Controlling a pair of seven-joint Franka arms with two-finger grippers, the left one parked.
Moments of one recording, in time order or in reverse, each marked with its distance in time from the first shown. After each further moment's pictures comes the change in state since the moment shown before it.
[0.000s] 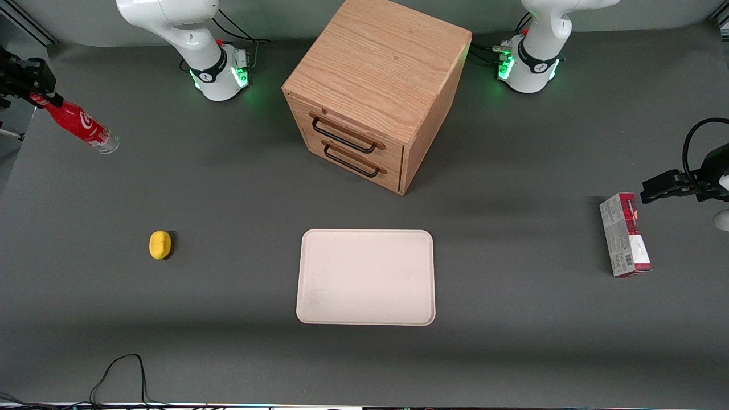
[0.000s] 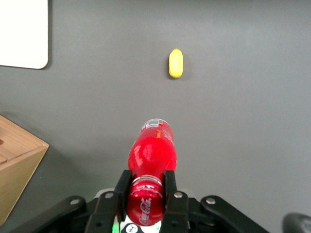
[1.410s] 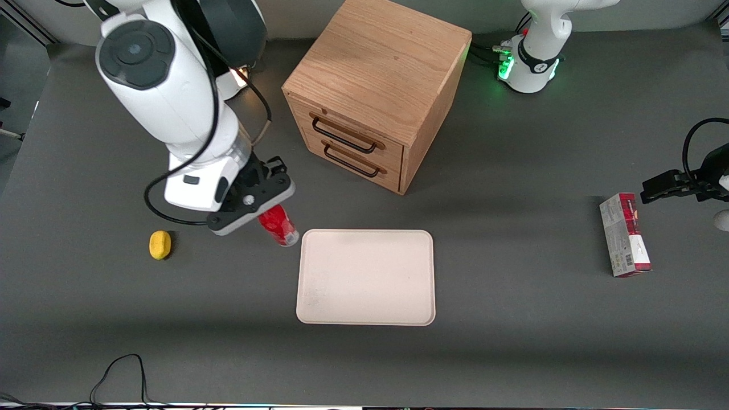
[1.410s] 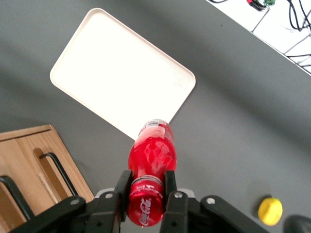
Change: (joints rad) arm 0.431 0.899 0.137 0.964 0.060 0.006 0.075
